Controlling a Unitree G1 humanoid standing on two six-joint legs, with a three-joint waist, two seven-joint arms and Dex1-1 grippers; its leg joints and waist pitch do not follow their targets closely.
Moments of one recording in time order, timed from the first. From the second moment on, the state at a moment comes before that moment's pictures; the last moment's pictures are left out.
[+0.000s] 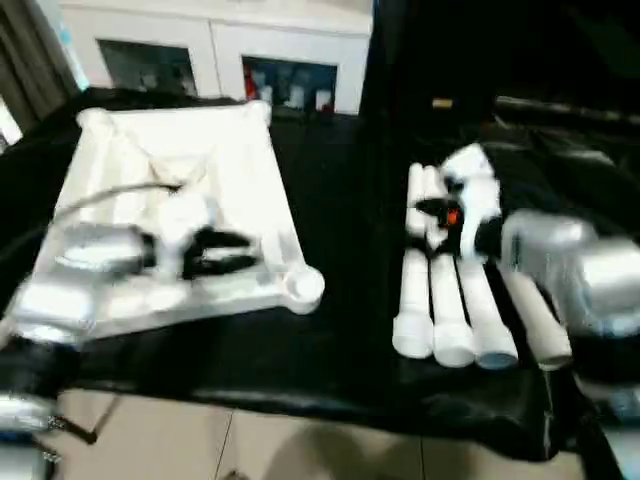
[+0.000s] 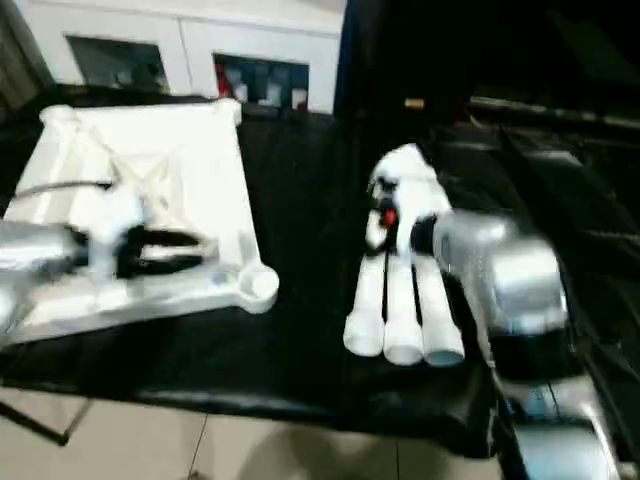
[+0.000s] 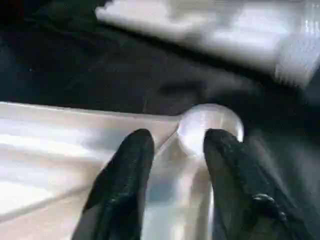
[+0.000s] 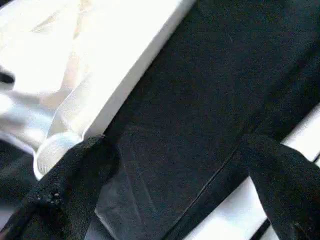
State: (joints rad) left arm -0.49 0.58 -0.11 0.19 -0.21 0.34 -1.06; right arm -0.65 -0.39 -0.01 0.02 0.28 1.10 0.60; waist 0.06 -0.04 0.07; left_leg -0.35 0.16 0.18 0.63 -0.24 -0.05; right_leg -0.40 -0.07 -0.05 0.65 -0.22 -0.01
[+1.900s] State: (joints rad) left arm -0.38 0.68 -0.22 -0.17 -0.28 0.66 -1.09; right arm -0.75 -0.11 -0.12 0.34 0.17 1.38 0.18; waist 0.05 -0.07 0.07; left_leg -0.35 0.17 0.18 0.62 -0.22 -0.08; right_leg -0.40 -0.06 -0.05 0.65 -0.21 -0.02
